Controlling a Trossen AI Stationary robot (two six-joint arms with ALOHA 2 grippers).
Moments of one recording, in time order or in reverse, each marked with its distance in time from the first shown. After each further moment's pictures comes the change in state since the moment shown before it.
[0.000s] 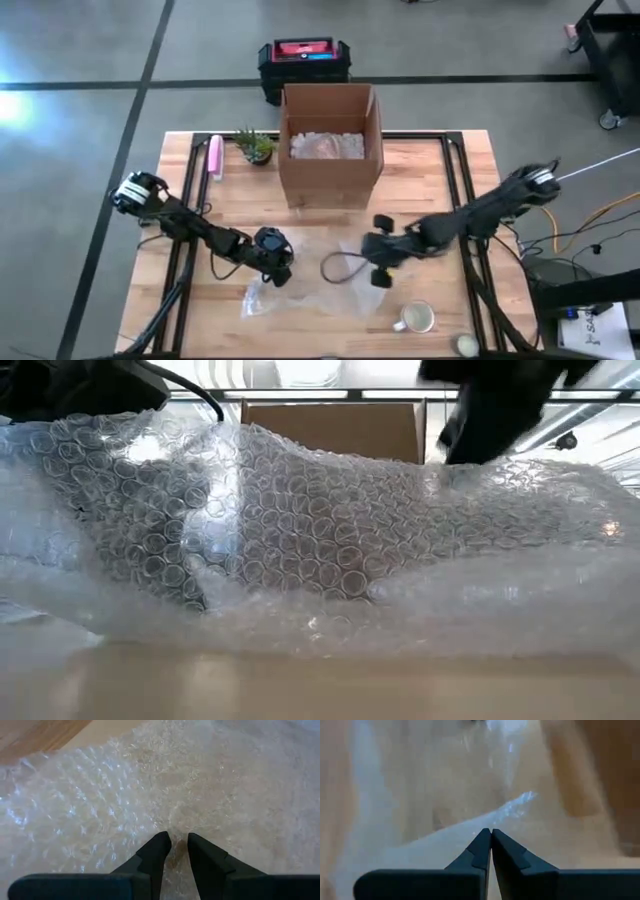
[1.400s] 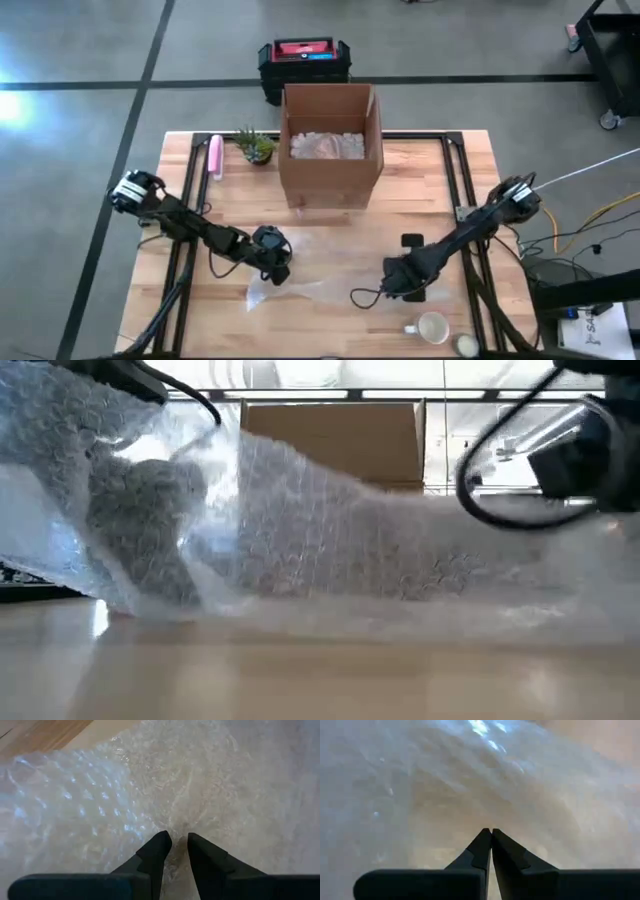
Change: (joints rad) left arm 0.001 -0.003 -0.024 -0.024 0.029 -0.043; right arm 0.200 0.120 0.045 -0.608 -0.054 0.245
